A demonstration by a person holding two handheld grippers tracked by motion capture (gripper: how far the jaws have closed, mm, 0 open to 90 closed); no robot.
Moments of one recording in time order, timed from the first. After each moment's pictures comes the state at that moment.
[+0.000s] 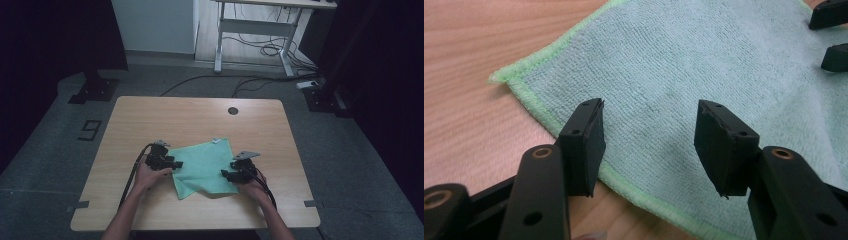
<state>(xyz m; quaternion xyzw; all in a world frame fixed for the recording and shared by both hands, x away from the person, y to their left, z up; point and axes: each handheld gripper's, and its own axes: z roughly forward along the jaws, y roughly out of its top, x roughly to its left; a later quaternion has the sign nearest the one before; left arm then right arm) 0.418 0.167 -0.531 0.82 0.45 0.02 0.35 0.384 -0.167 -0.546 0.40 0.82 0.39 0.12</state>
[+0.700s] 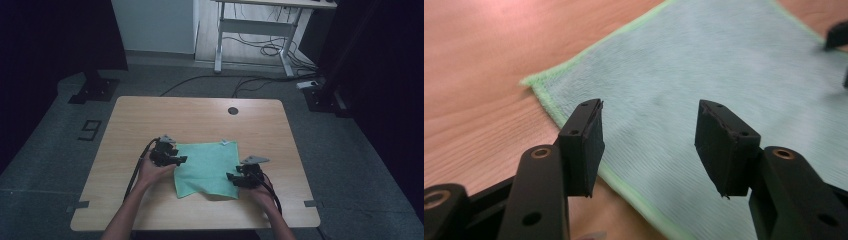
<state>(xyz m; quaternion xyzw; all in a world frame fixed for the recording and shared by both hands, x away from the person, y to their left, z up) 0.411 0.153 -0.506 0.83 0.40 0.08 0.37 0.363 -0.187 -0.543 0.42 0.80 0.41 0.13</state>
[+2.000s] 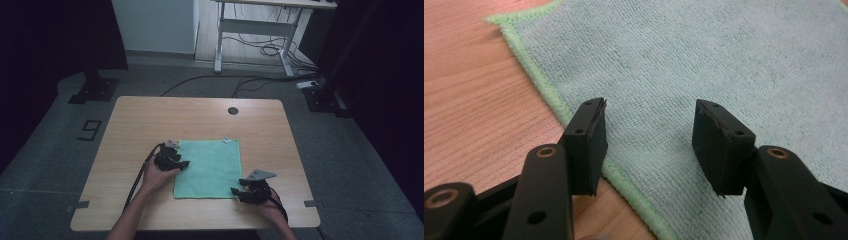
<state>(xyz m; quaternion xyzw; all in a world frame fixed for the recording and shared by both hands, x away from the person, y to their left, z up) 0.415 0.139 -0.535 0.84 0.42 0.08 0.35 0.319 -0.205 -0.551 0.37 0.83 0.41 0.12</state>
